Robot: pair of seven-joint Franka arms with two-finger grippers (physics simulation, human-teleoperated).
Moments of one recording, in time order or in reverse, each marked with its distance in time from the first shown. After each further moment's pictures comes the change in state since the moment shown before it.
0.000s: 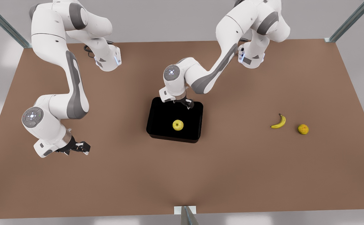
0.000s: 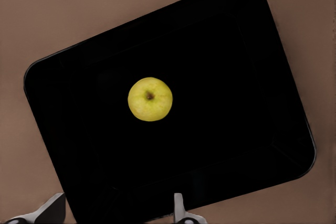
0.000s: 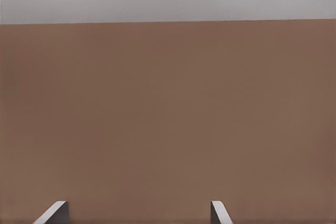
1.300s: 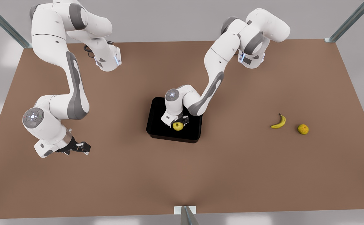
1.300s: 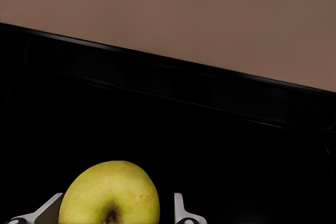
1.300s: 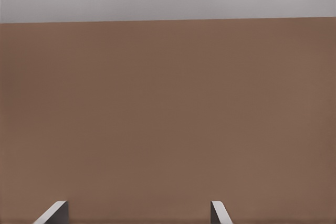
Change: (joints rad) left arm 0.004 0.300 0.052 0.049 0.099 0.395 -0.594; right arm 0.000 0.005 0.000 0.000 -0.002 0.000 0.004
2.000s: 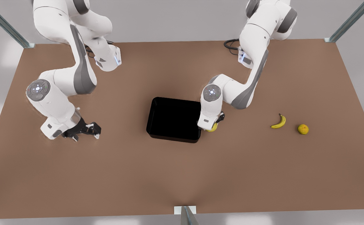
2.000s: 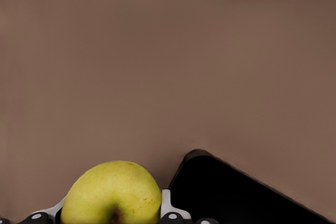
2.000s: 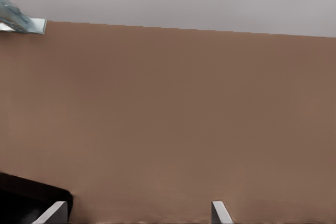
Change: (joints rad) left arm 0.311 -0.431 -0.002 -0.178 -0.069 -0.320 0.076; right arm 0.149 -0.222 0.036 0.001 0.001 -0.208 0.046
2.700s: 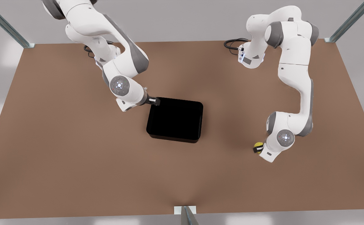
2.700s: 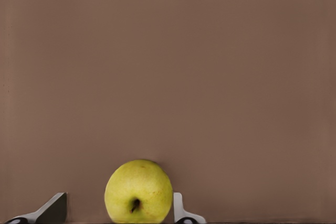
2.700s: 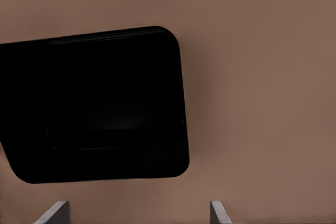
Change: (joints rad) left arm 0.420 0.135 0.021 -0.004 -0.005 0.133 0.650; right arm 0.099 0.050 0.247 -0.169 0.196 -0.128 0.685
